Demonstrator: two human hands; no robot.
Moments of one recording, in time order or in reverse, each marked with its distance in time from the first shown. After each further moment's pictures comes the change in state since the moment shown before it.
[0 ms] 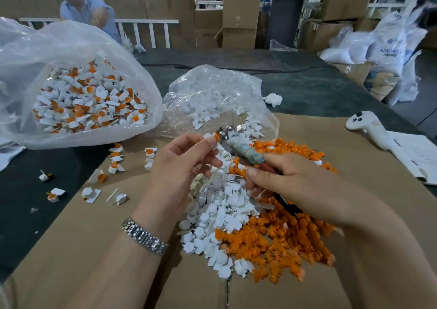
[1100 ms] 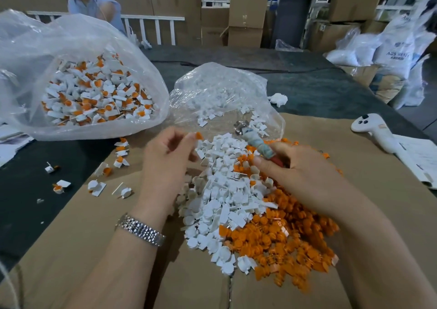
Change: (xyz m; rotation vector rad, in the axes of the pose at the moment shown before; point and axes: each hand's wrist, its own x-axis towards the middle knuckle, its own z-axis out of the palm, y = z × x) left_hand 0.006 -0.006 -0.025 0.587 0.312 0.131; right_hand 0.017 0.017 0.003 -0.324 0.294 0.049
